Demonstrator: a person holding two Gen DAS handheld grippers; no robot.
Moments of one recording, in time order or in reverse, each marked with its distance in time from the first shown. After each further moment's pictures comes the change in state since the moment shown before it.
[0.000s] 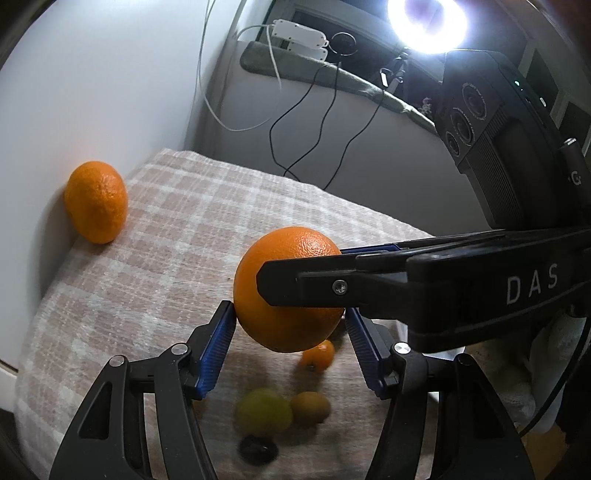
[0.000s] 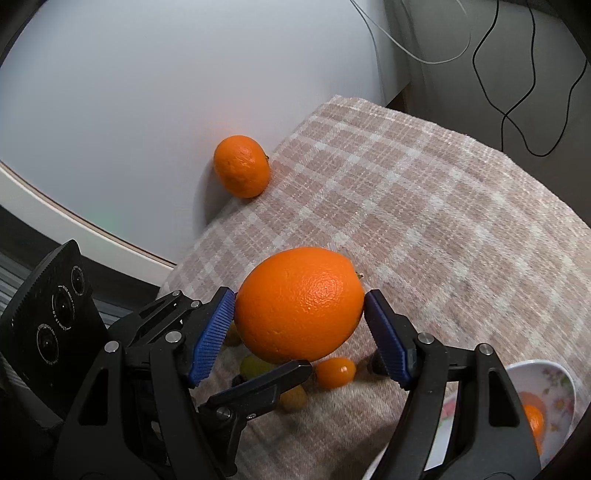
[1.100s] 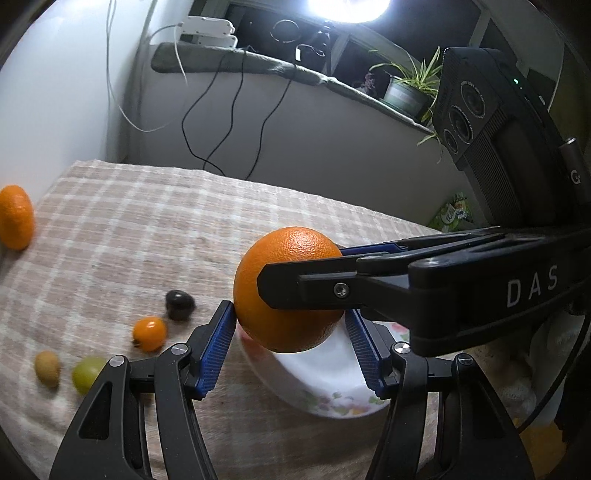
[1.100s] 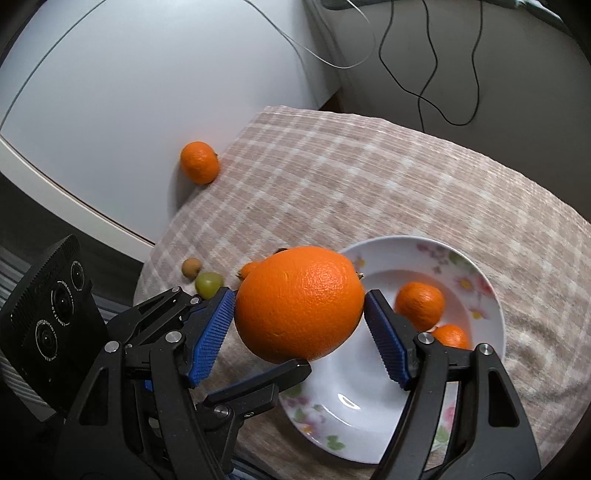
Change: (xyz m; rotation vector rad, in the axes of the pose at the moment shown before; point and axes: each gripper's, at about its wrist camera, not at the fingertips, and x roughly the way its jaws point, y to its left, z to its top) left arm 0.014 -0.110 -0.021 0.114 0.046 -0.124; right arm -0.098 -0.049 -0.070 0.111 -0.062 -0.089
